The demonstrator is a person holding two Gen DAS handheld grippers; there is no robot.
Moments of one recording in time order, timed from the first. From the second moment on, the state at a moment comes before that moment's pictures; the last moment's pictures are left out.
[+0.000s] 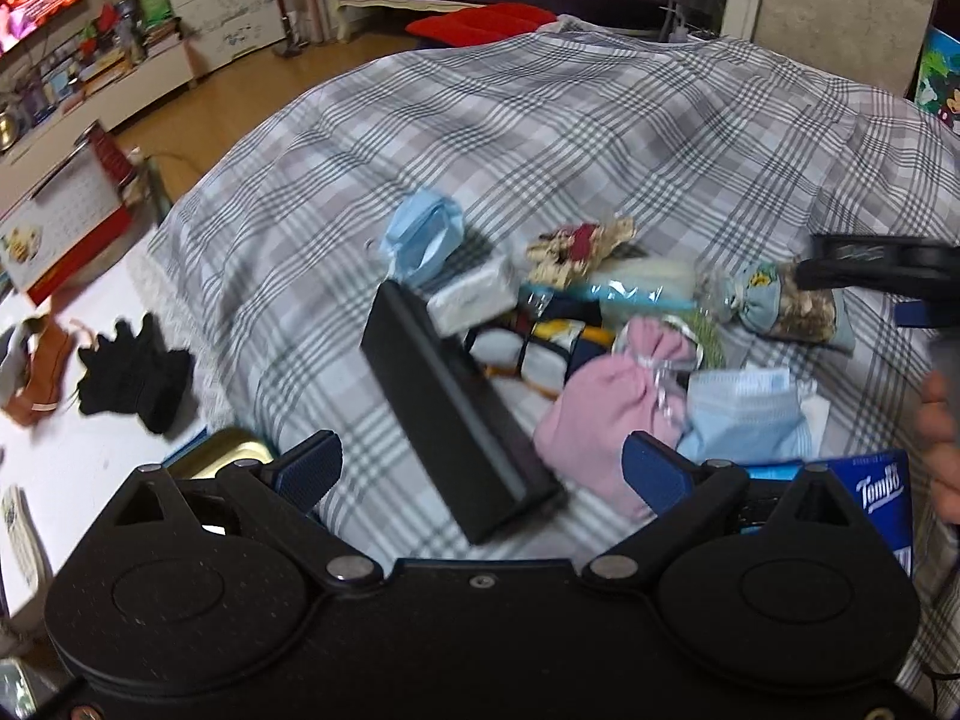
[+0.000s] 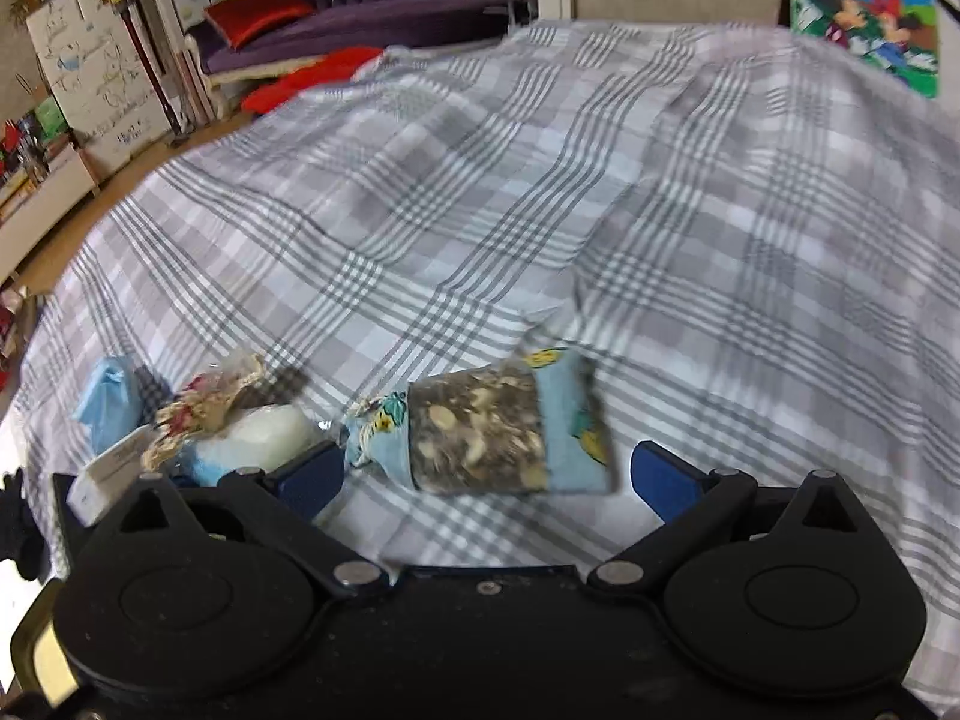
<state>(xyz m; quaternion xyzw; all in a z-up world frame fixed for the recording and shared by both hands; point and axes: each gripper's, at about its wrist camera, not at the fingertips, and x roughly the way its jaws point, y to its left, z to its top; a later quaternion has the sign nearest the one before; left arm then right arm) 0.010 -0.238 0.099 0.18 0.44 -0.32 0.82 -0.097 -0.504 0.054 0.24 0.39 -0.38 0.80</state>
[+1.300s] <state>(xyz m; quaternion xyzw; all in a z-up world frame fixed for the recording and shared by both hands) 0.000 -0.309 0.037 0.28 0.42 -0.39 0.77 -0.085 -0.533 0.022 0.33 0.37 -0.39 0.78</state>
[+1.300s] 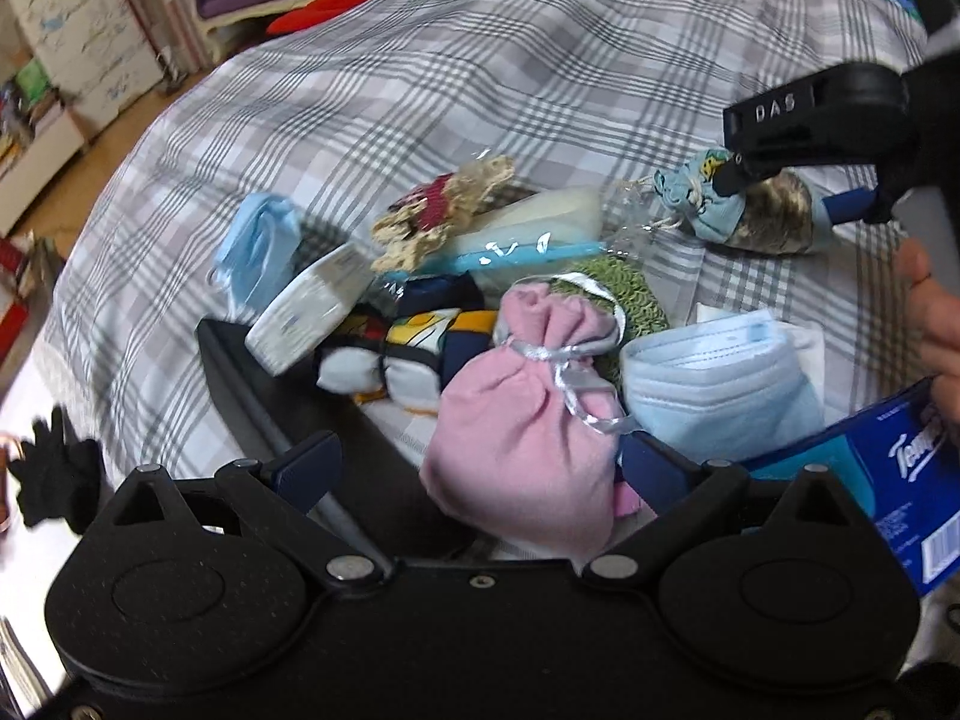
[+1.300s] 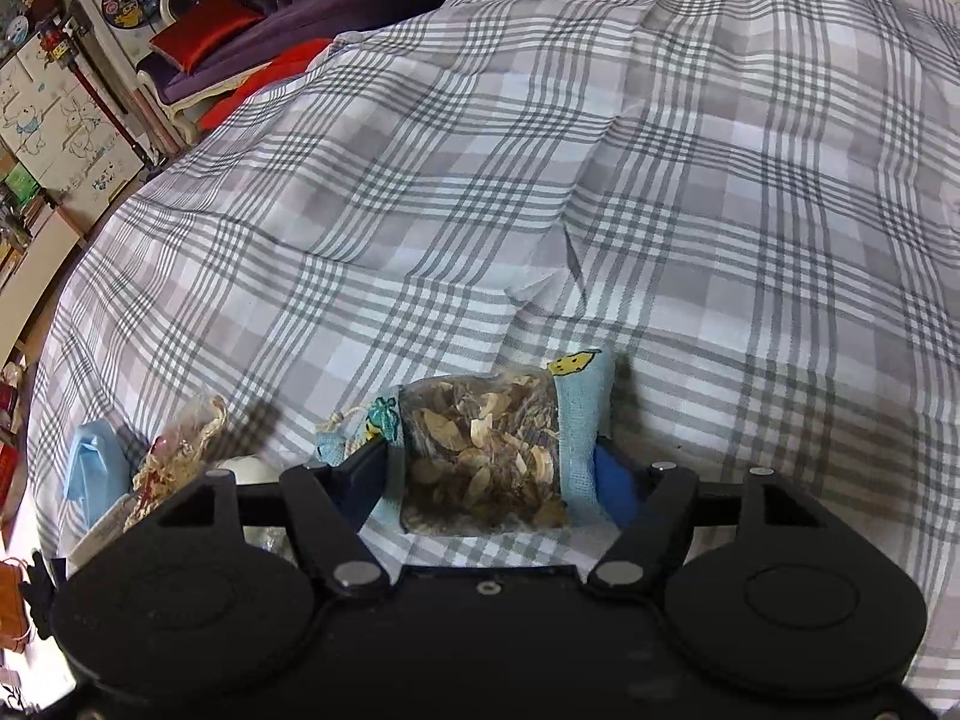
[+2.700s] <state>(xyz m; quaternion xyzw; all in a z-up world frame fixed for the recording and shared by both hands) -0.004 -0.238 0.115 0.13 0.46 -0.36 0.80 -0.123 -0.478 0.104 0.23 0.31 -0.39 0.83</state>
